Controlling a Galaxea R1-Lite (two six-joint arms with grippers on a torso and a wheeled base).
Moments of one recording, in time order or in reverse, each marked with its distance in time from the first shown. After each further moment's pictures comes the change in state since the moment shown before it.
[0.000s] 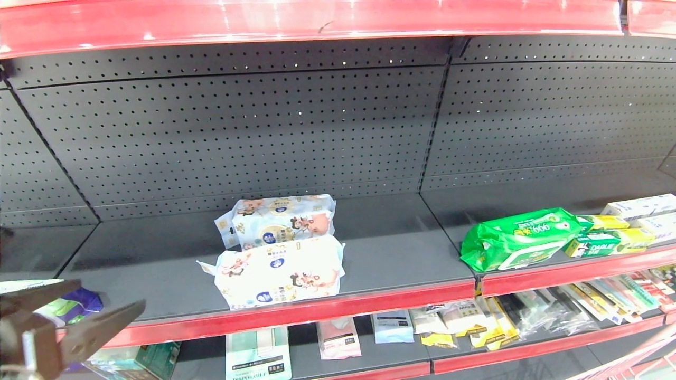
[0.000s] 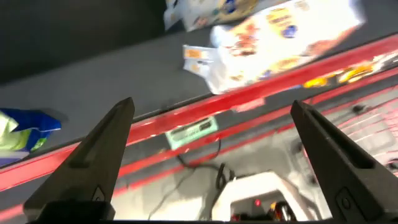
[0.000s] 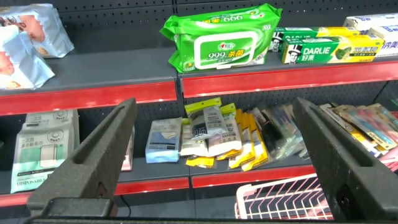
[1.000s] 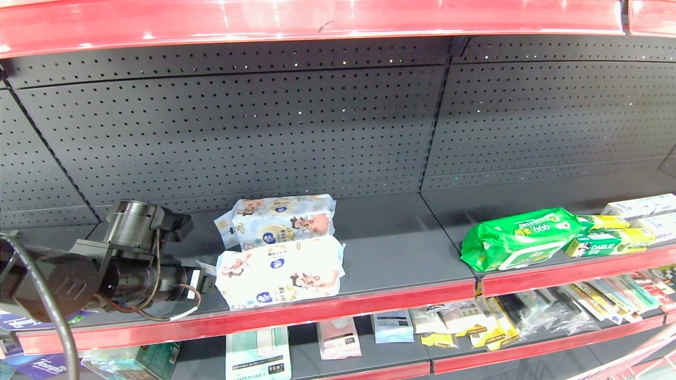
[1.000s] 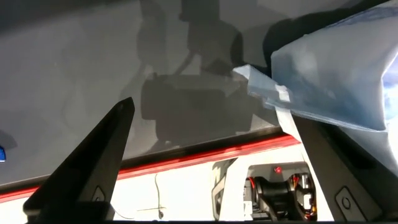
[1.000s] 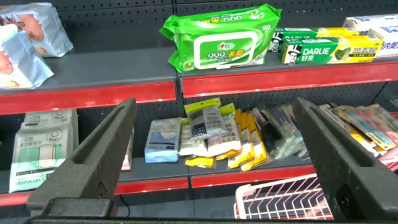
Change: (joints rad) left arm -0.012 0.889 -0.136 -0.330 0.184 -0.040; right arm 0.000 0.000 0.000 0.000 0.000 -0.004
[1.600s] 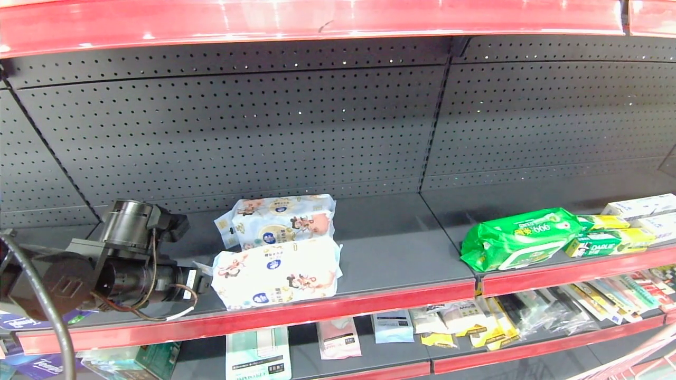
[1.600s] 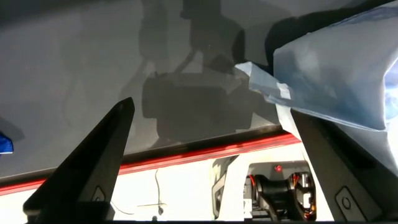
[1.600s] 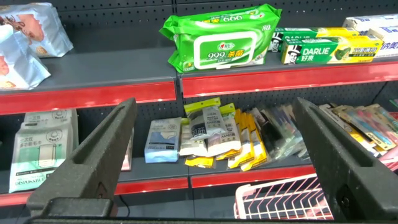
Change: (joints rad) left arm 0.015 -0.004 -0.006 0.021 0.001 0.000; right arm 0.000 0.000 0.000 0.000 0.000 0.000
